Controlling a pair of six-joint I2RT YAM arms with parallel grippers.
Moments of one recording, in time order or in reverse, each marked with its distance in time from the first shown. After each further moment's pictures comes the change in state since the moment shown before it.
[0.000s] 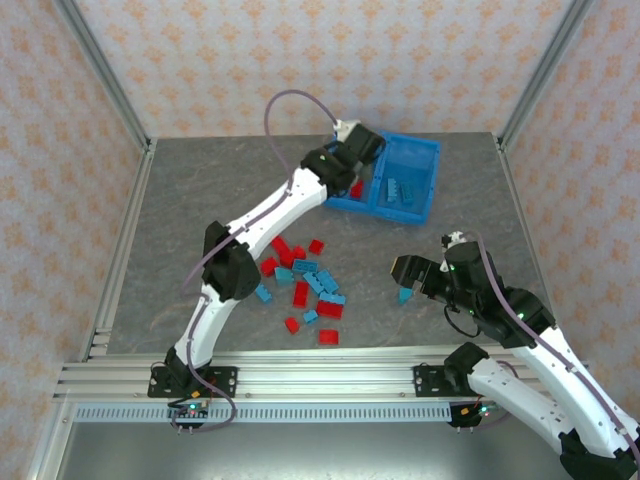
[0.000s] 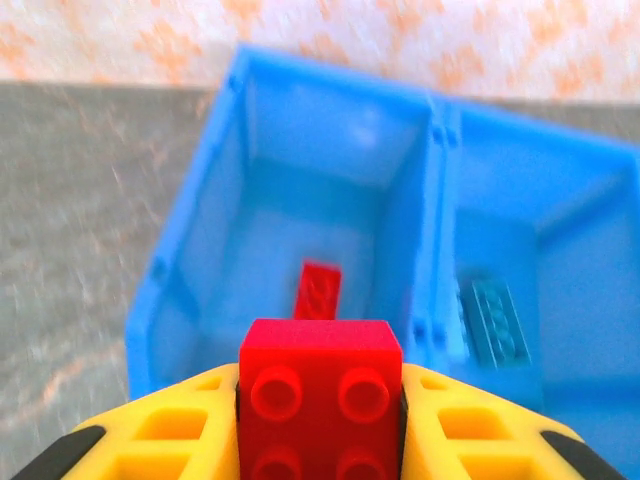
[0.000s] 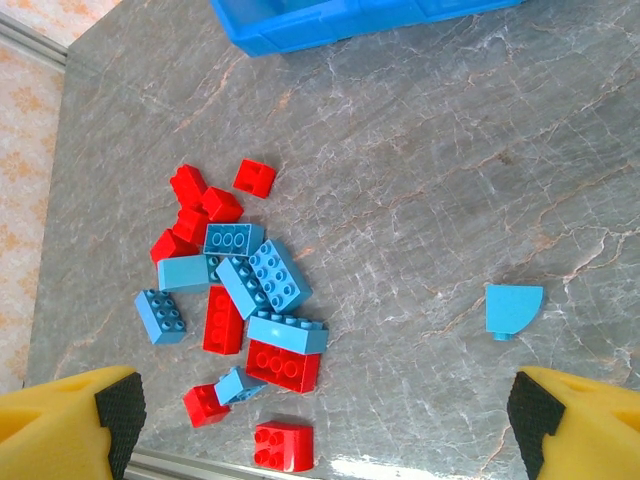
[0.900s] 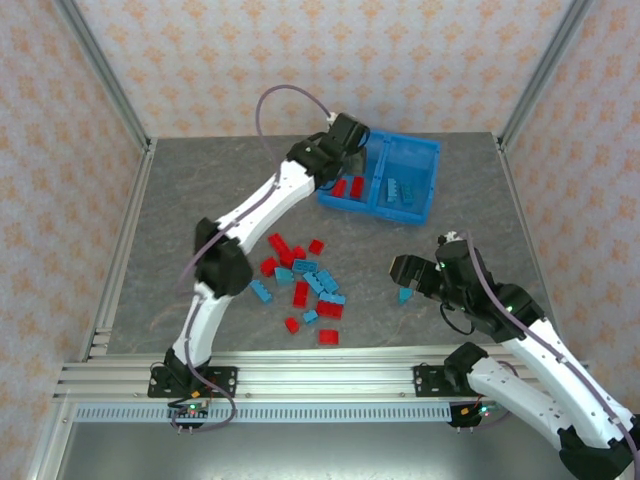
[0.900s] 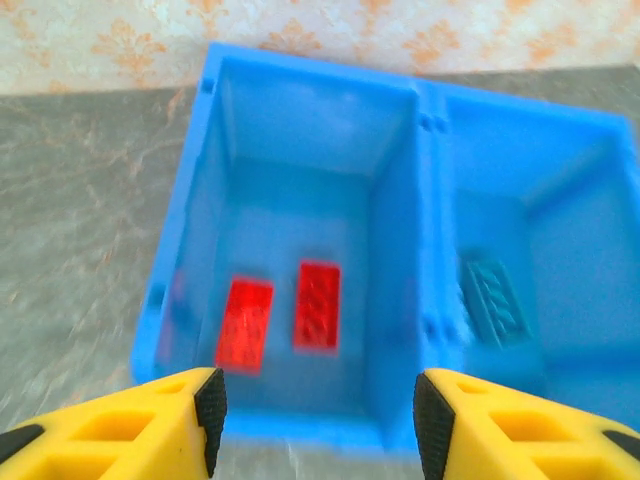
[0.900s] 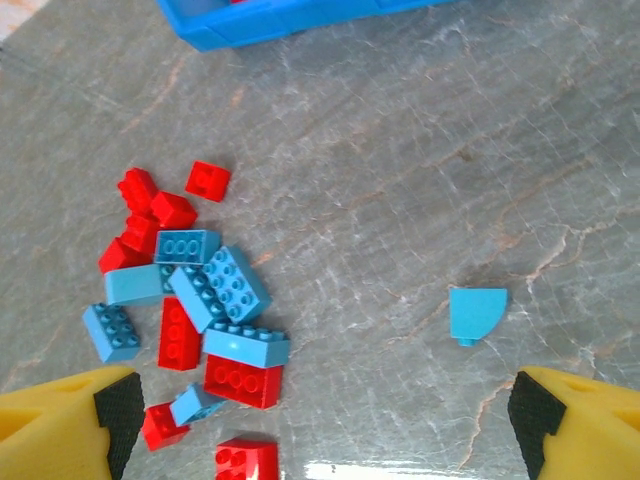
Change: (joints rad) left arm 0.010 -0.182 -0.219 0.050 0.154 0.117; right arm 0.000 0.044 -0.050 0.014 0.052 0.009
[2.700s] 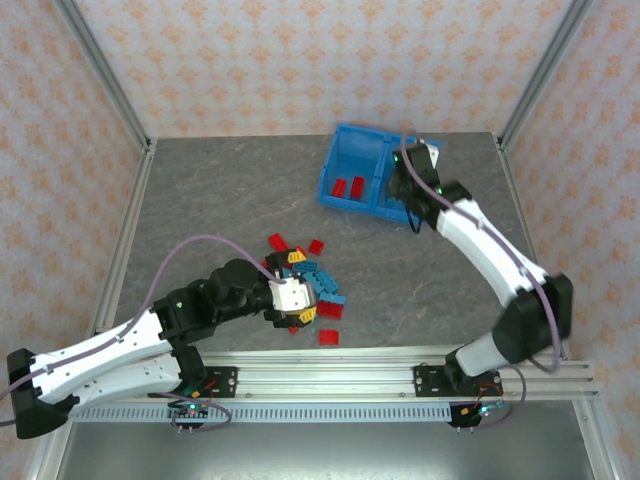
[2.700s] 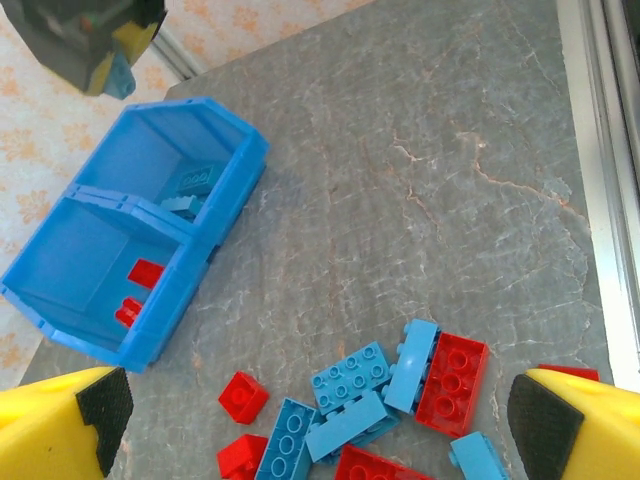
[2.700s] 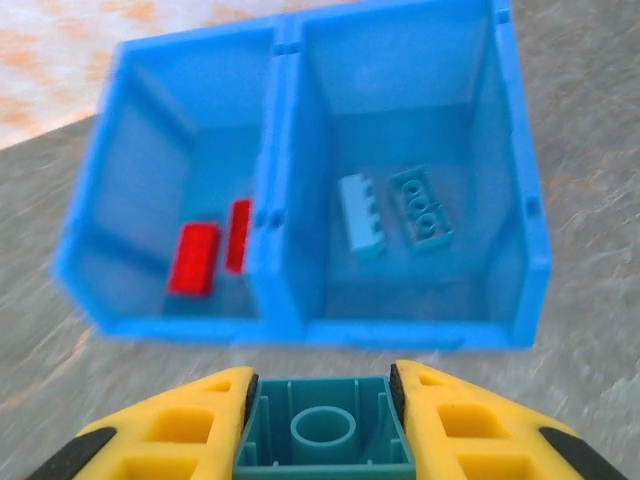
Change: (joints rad) left arm -0.320 -1.334 -1.491 0.450 0.280 1.043; right arm -0.215 0.862 0.570 0.315 0.245 -0.257
